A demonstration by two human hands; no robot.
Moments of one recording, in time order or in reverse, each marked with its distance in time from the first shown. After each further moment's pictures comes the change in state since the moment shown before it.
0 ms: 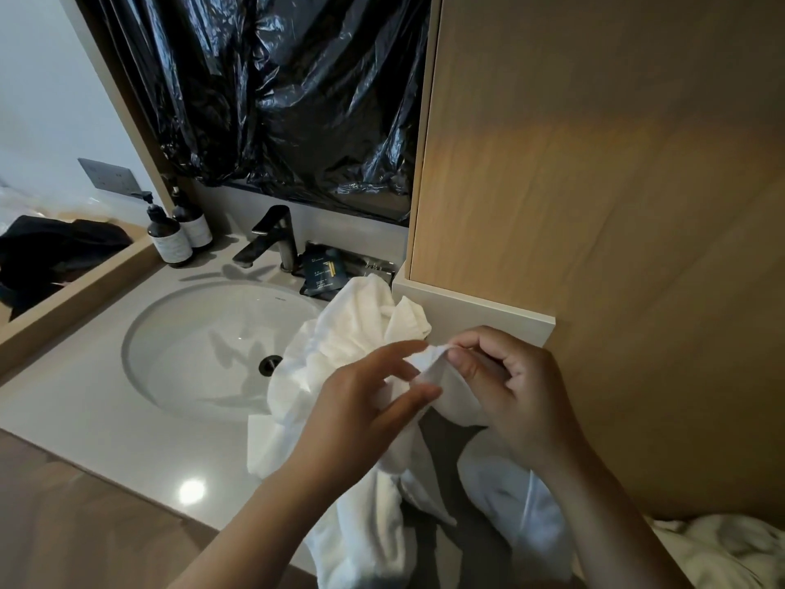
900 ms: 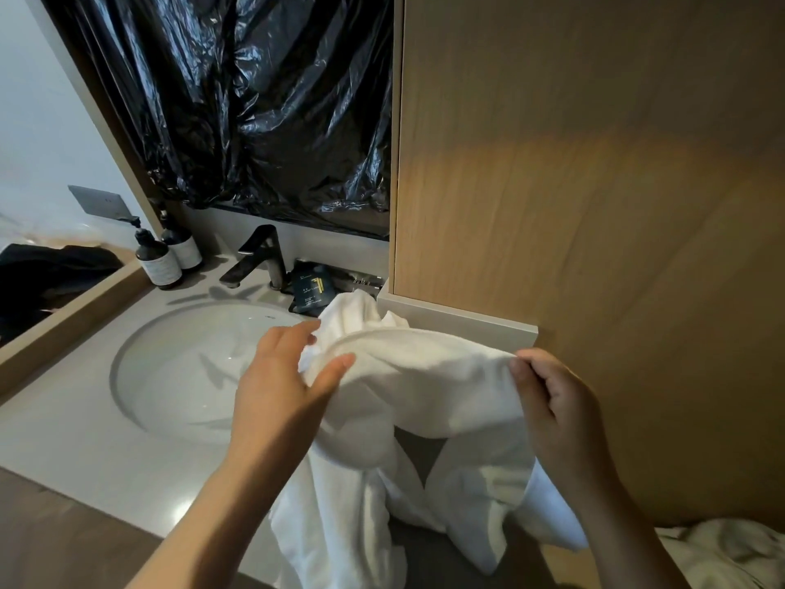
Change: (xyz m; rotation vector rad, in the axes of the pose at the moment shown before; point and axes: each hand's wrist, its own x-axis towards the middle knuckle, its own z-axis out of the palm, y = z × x) left_hand 0.021 -0.011 -0.027 0.318 0.257 -0.271; right_hand -0.025 0.036 -0.036 -0.229 0.244 0.139
